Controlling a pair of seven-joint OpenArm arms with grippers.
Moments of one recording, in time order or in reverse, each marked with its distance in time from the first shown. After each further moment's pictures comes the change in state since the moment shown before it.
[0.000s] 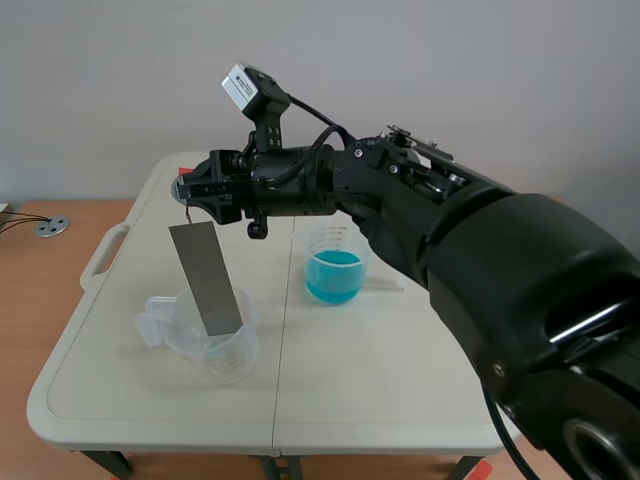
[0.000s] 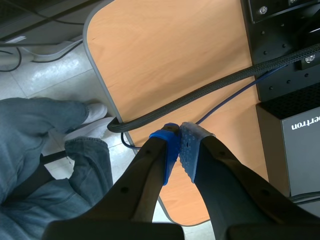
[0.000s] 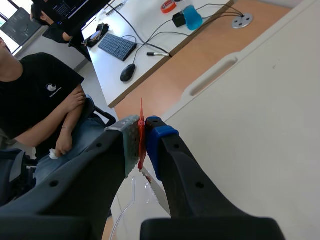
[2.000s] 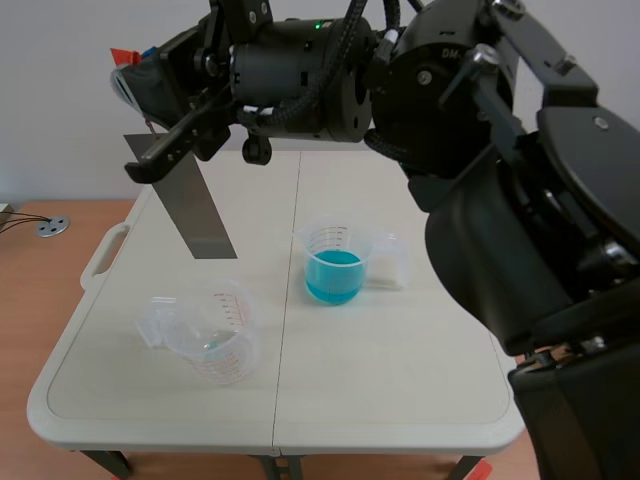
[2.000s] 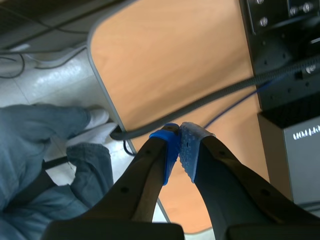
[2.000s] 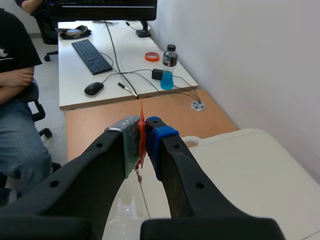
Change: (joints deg) left arm -2.0 0.0 0.0 0.0 0.1 0.0 0.0; right arm -17.6 4.6 1.8 51.3 -19.1 0.2 -3.8
